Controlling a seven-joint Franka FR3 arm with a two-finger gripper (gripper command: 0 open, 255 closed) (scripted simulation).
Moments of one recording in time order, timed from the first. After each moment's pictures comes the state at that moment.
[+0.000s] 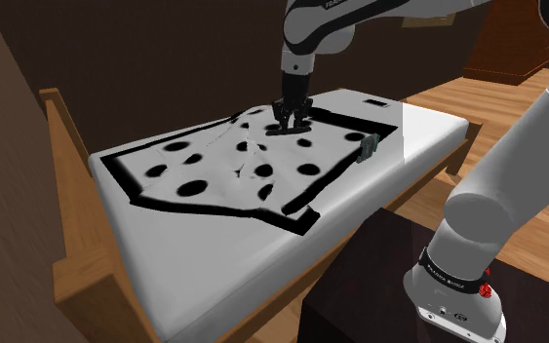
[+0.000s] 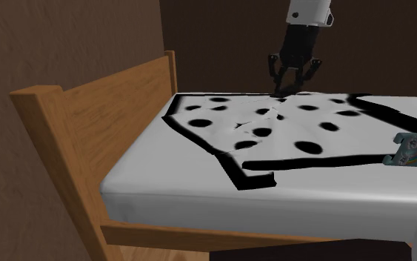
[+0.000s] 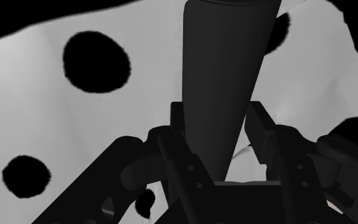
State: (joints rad) arm -0.22 -0.19 0.17 -2.13 0.12 1.95 0.15
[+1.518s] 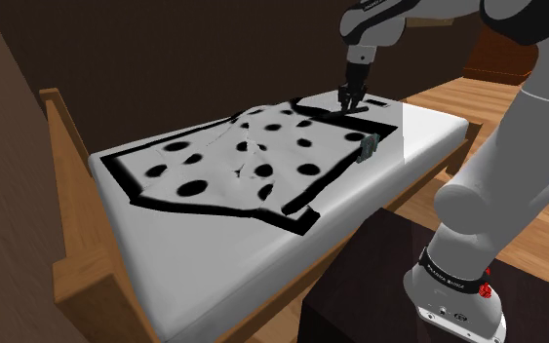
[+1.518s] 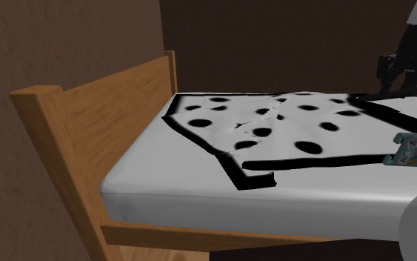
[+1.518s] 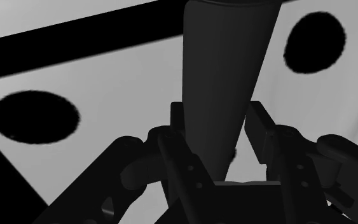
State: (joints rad) arm -0.45 -0.05 -0.14 -1.97 0.07 1.89 -0.38
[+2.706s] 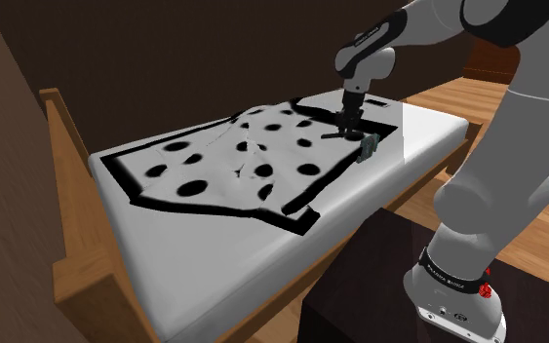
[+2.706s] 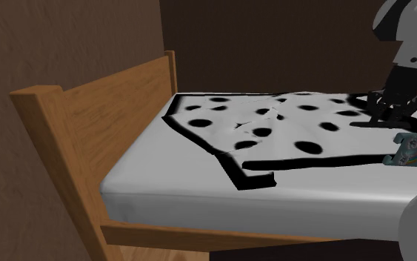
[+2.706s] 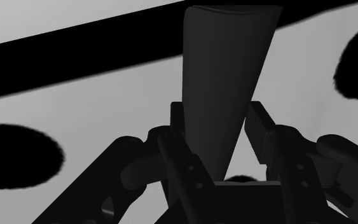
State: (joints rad) arm -0.46 0.04 -0.15 -2.12 0.09 2.12 -0.42
